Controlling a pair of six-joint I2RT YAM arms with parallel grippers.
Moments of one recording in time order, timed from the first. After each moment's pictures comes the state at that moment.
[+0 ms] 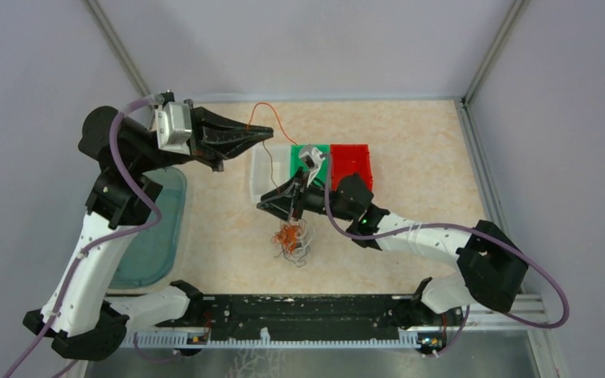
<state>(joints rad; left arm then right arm) -0.55 1.08 1.55 -0.10 0.88 0.07 0.94 1.36 0.77 0.77 -0.41 0.56</state>
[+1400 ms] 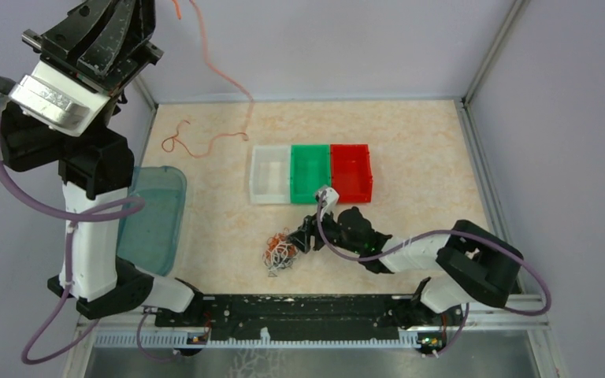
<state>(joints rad) -0.55 1.42 2.29 0.32 0.52 0.39 0.96 1.43 0.40 0.80 -0.14 0.52</state>
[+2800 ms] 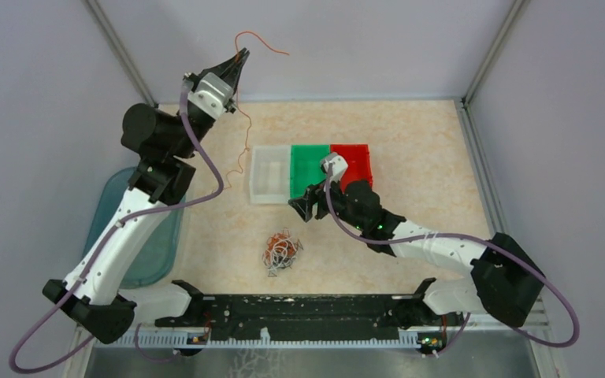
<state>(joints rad) -0.55 1.20 1.46 0.31 0.21 0.50 0.85 1.26 0.65 0.47 -0.05 0.32</state>
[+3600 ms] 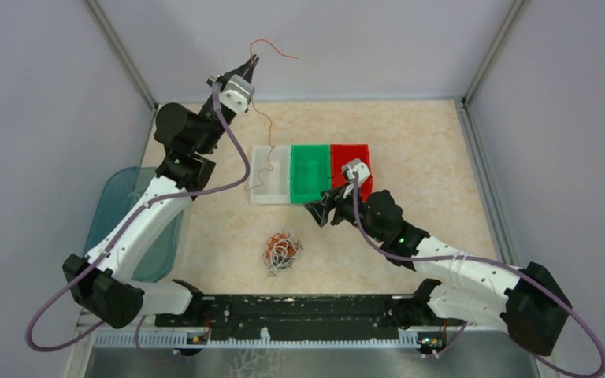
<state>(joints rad) -0.51 1.29 1.30 0.50 0.16 0.55 0.85 1.01 0.52 0.39 0.02 0.34</state>
